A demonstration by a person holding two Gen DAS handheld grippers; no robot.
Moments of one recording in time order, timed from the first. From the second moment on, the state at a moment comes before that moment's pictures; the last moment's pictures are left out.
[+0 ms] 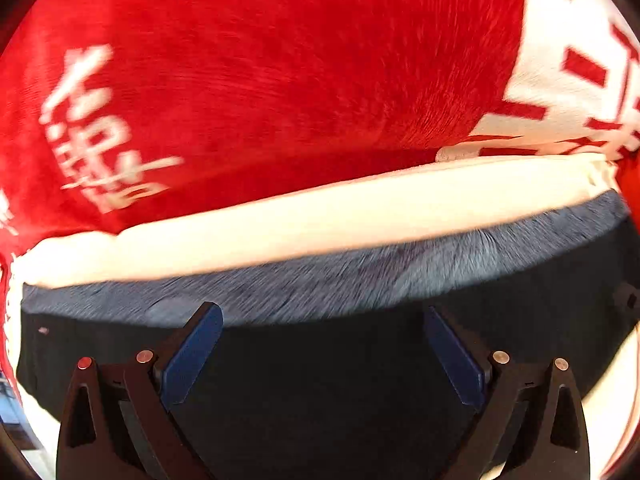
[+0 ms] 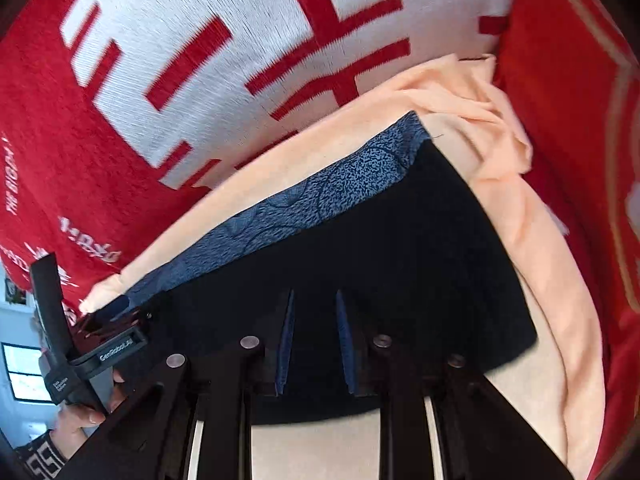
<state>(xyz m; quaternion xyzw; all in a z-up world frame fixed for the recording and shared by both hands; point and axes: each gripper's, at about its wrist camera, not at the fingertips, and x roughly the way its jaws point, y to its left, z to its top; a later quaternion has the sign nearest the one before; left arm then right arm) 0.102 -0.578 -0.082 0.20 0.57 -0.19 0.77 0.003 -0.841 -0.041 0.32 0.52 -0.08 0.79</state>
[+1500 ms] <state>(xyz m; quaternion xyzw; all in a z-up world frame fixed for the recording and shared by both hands) 0.025 -0.642 -0.069 0.17 0.56 -0.29 0.75 -0.058 -0.854 0.004 0.48 0.35 -0.03 0.80</state>
